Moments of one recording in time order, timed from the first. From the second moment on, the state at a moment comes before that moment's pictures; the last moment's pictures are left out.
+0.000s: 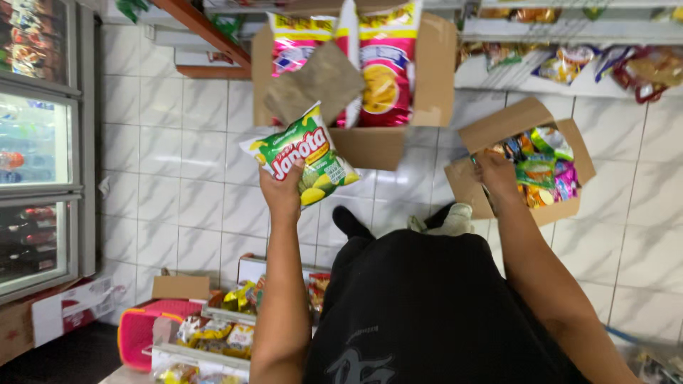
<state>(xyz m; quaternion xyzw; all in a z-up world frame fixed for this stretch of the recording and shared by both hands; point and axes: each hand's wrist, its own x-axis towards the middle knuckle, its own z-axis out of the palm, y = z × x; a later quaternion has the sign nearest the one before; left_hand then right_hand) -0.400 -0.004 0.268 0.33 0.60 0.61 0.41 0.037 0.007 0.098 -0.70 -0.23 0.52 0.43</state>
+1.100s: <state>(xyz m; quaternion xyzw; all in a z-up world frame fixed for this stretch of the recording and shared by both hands) -0.623 0.071 0.309 0.36 0.59 0.61 0.39 -0.350 0.167 0.356 -0.30 -0.63 0.55 0.45</state>
